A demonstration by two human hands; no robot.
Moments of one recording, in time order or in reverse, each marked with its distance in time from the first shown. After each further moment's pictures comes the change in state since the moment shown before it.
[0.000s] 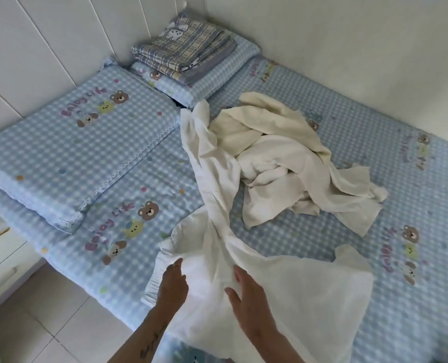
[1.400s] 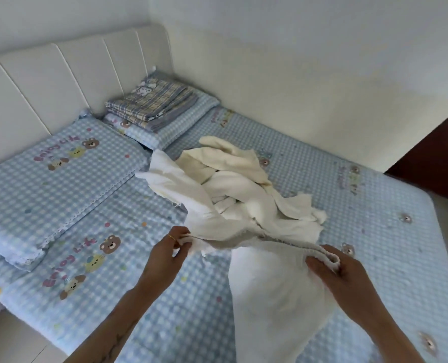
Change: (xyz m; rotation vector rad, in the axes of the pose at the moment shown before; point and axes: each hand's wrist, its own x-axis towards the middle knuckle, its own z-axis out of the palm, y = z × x) left_hand -0.102 0.206 -0.078 -0.277 0.251 0.679; right_hand -0.120 0.027 -0.312 0.310 0.341 -0.152
